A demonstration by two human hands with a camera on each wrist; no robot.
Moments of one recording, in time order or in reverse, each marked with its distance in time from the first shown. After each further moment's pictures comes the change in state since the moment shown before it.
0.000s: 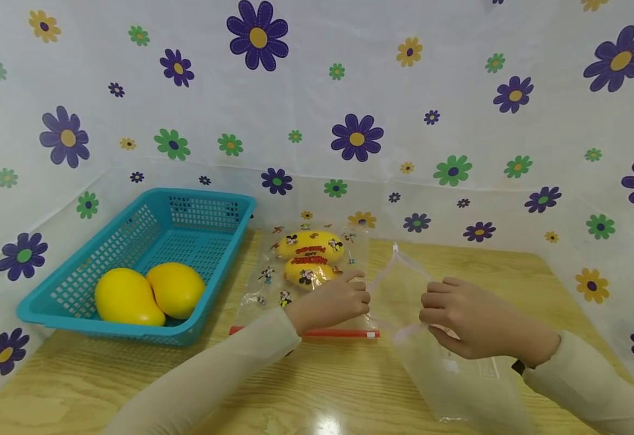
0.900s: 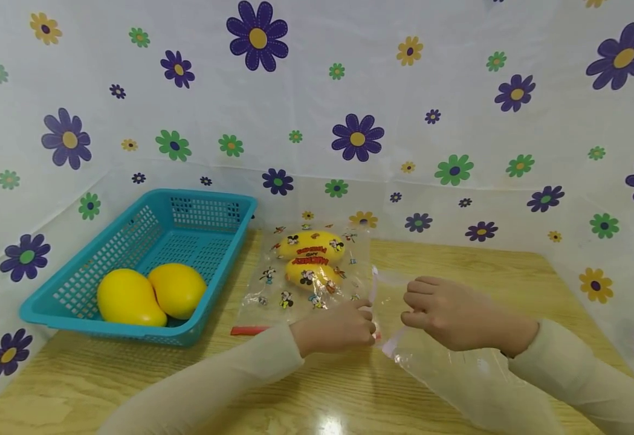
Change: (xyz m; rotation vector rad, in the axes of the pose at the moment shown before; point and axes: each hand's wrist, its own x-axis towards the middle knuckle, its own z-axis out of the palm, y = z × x) left_hand 0.000 0.031 -0.002 -0.049 -0.028 0.113; right_hand 0.023 0.002 0.008 -0.118 0.048 -0.142
